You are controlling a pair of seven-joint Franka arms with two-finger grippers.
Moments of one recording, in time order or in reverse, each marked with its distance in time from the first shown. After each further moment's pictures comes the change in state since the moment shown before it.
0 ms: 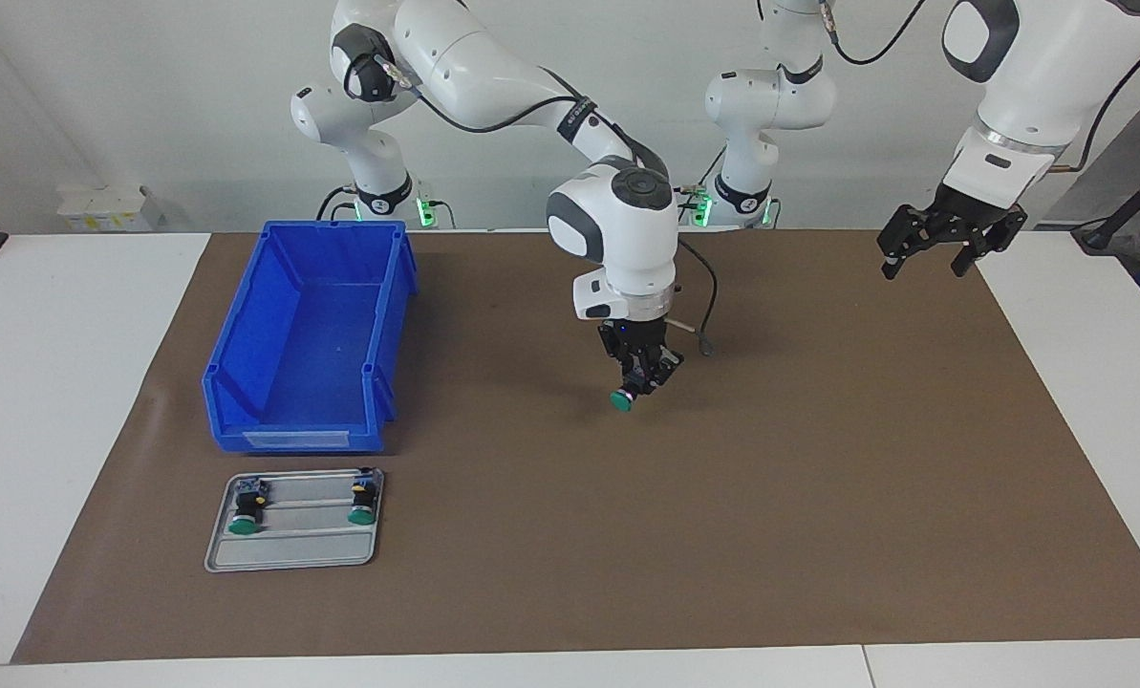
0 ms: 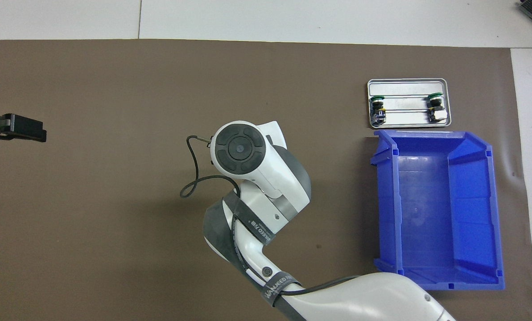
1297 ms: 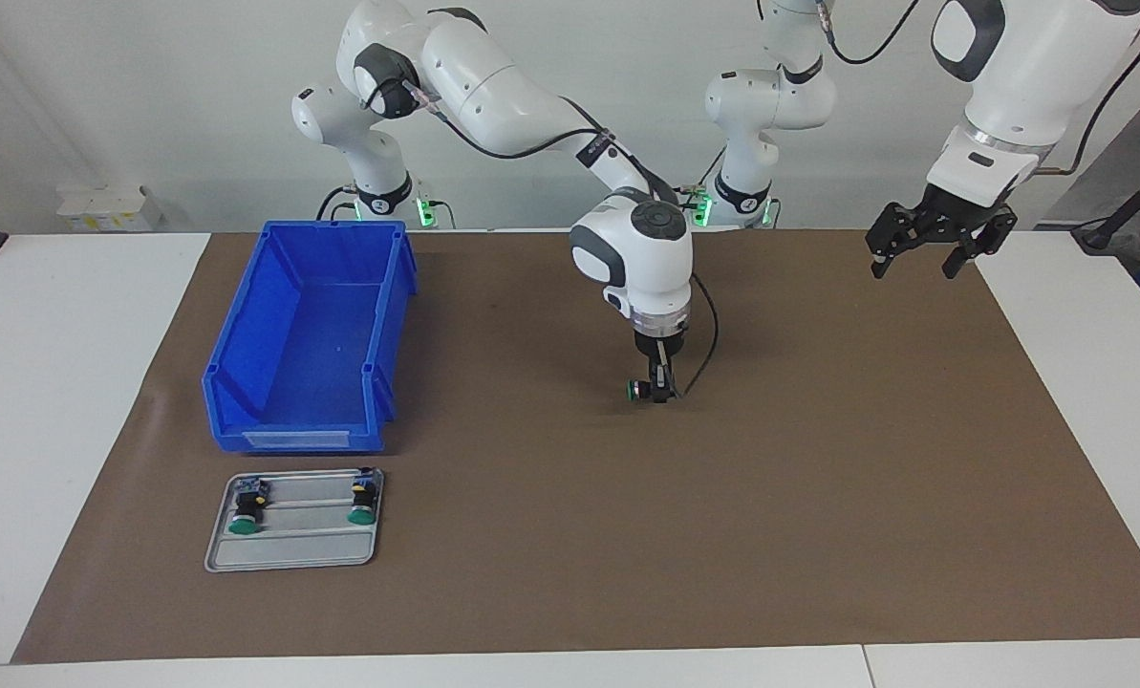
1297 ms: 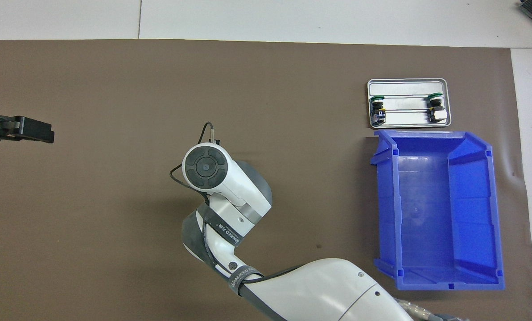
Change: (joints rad) left arm -0.005 0.000 -0.020 0.000 -0.001 0.003 0.060; right arm 0.050 0.078 -0.001 -0.070 0.027 0.154 0.766
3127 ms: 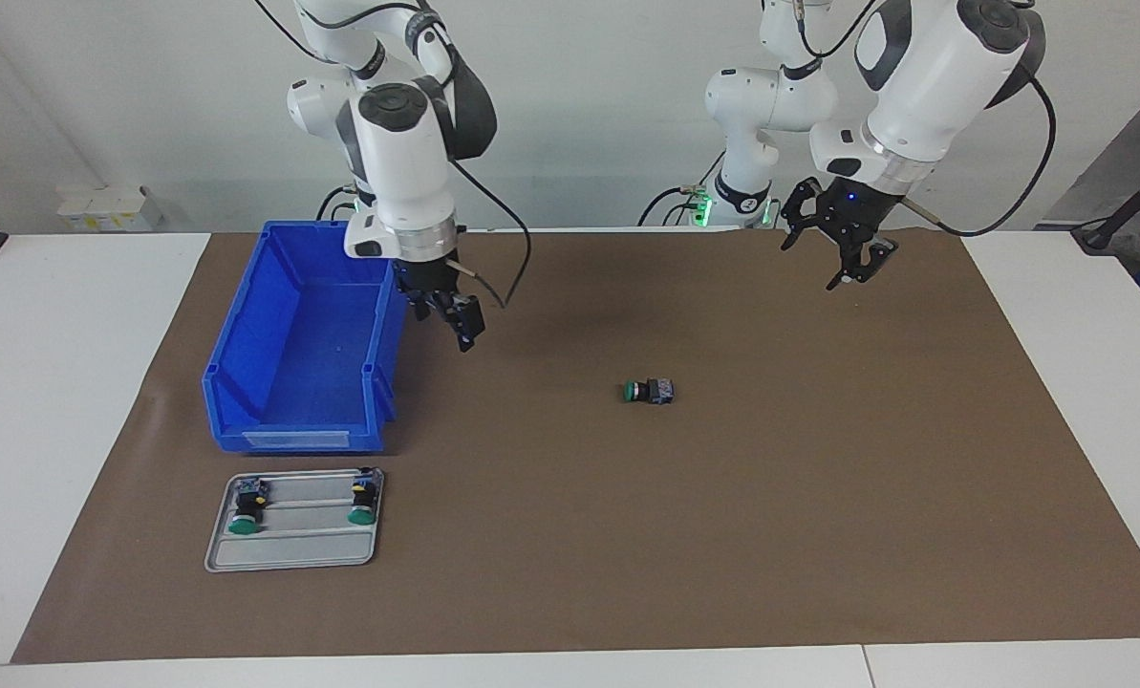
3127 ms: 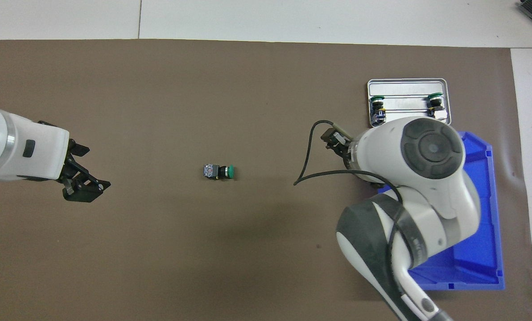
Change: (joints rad) left arm -0.120 -0.104 -0.014 -0.213 -0.136 0.043 0.760; right arm -0.454 -0.723 -0.010 -0.566 0.002 -0.236 -1.516
